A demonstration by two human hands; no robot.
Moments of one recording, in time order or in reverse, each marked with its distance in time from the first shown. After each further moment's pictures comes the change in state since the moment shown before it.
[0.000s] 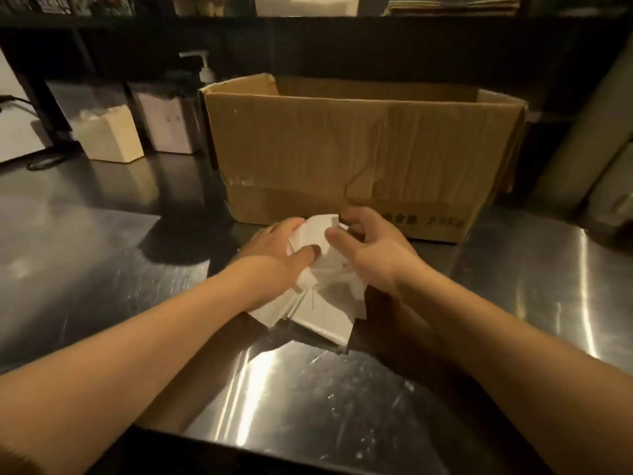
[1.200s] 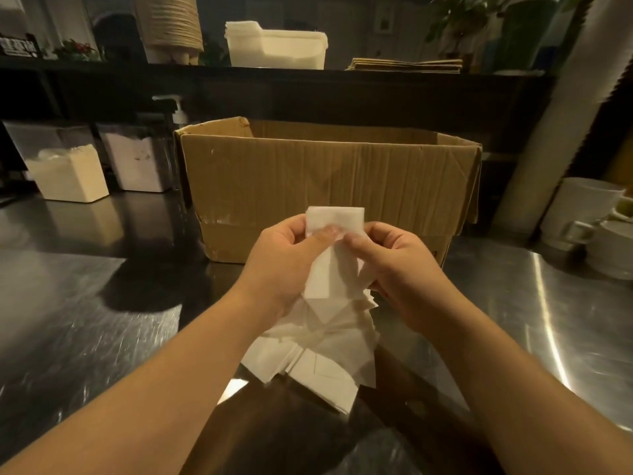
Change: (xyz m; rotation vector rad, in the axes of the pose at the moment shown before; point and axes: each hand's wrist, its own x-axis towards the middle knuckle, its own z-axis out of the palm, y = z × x) left_hand -0.007 0.049 -0.001 -0.975 -0.040 0.236; right_hand -0.027 -0.012 -0.035 0.564 0.050 -0.104
